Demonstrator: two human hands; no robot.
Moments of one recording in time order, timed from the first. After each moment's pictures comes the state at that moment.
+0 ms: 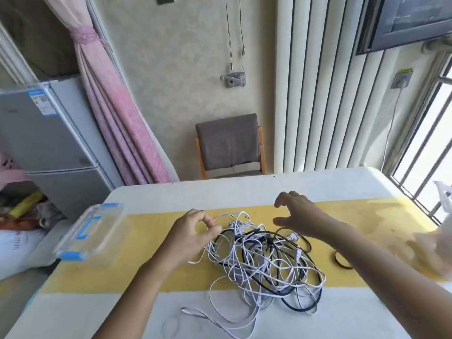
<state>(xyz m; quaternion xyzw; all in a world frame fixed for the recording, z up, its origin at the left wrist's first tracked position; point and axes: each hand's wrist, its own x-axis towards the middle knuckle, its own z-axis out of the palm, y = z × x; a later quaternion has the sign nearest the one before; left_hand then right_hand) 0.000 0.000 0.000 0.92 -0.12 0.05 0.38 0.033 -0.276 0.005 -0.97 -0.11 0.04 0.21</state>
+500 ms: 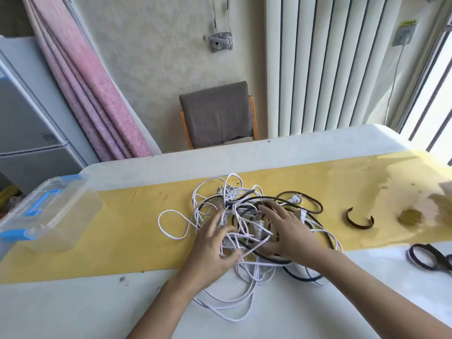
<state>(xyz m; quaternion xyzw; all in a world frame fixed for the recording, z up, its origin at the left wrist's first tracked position) -0.004 -0.033 -0.196 0.93 -0.22 0.04 0.29 0.005 -0.256 -0.185 -0.97 -0.13 0.01 0.20</state>
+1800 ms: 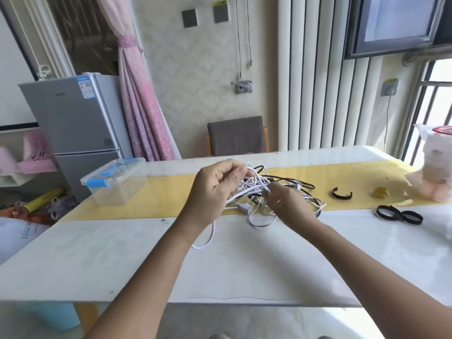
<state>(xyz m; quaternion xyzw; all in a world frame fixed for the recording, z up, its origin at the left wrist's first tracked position) -0.182 -0.036 -0.073 0.75 -0.30 0.19 0.56 -0.114 -0.221 -0.159 -0.88 -0.17 -0.25 0.35</state>
